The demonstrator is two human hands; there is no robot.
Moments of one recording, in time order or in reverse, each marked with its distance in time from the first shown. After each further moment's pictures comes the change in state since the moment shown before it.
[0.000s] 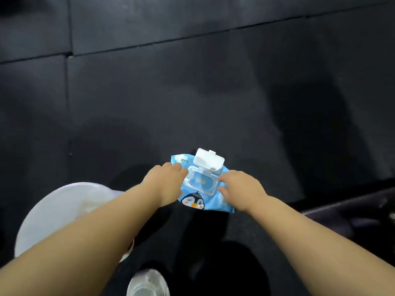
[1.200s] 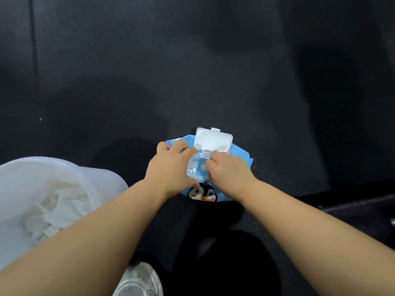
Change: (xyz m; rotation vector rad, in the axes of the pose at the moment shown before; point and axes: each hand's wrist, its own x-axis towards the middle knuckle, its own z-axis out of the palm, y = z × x) left_hand 0.039 0.008 0.069 -0.387 0.178 -0.221; right_hand 0.062 -0.012 0.071 -0.160 0.241 -0.276
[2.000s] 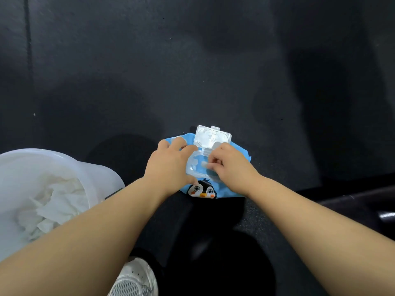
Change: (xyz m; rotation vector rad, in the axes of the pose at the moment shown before) left_hand -0.005 0.009 0.001 0.015 0.009 0.031; right_hand -0.014 0.015 -0.018 0.612 -0.091 0.280
